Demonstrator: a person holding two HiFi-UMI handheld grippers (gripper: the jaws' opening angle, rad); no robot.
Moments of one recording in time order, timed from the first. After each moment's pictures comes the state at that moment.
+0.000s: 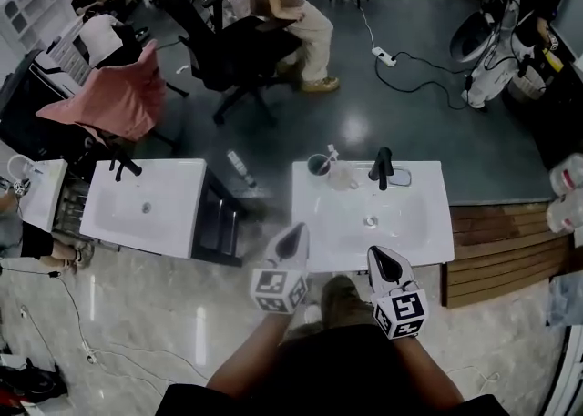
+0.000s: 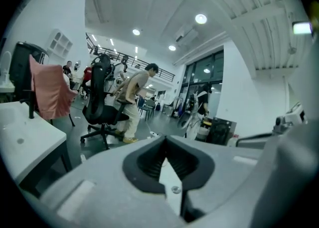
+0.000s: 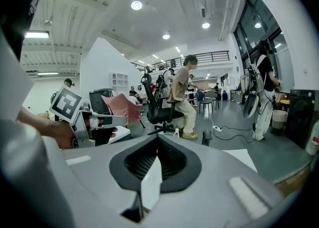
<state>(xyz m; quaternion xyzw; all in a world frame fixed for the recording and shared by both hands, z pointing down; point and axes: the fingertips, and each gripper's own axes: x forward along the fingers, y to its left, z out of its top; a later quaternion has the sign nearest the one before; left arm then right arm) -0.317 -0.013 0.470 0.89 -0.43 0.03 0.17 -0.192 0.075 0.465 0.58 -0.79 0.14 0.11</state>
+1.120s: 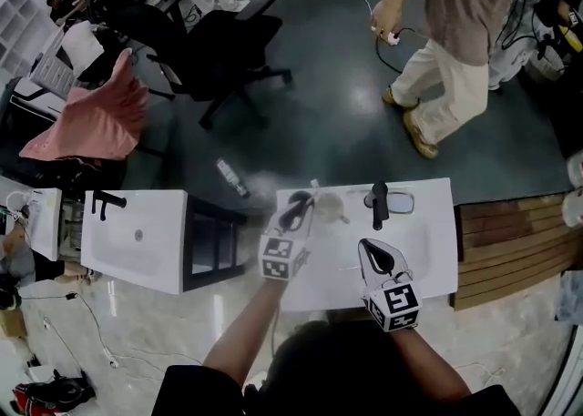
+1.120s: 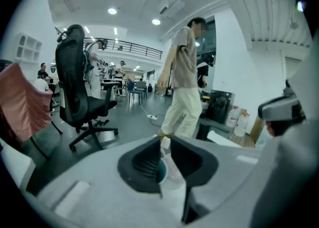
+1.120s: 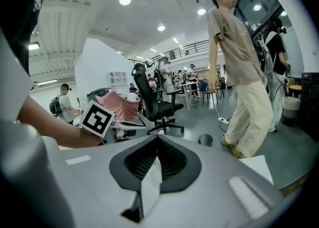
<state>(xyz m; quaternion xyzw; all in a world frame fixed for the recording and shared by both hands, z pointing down) -0.176 -0.244 0.587 0.90 -0.37 0.18 0.14 -0.086 -0.123 0.522 0.55 -0.81 0.19 0.11</state>
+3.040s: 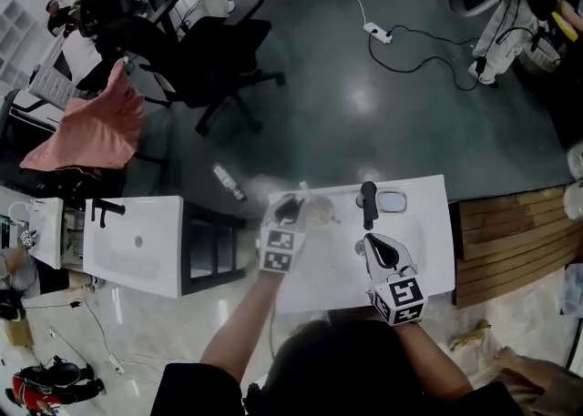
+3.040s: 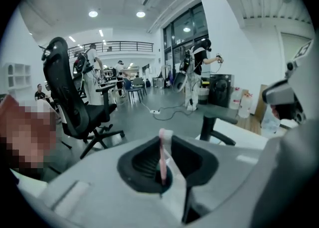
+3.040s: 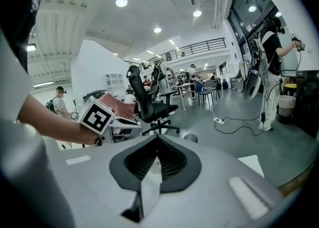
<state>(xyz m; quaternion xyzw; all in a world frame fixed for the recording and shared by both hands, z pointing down) -0.153 -0.258 0.590 0.89 -0.37 0.26 0.08 -0.043 -0.123 0.529 0.57 -0.79 0.20 0.10</state>
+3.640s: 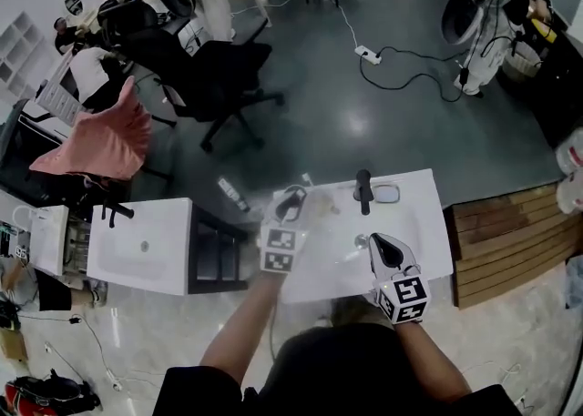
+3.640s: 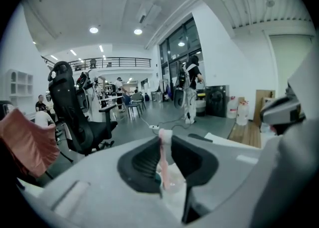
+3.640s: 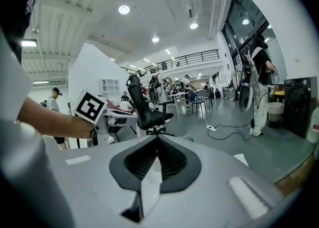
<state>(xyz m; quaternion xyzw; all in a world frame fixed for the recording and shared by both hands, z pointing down) -0.173 -0.176 0.490 0.91 -0.37 0.20 0.03 -0.066 -0.028 0.480 0.61 -0.77 0.16 0.07</state>
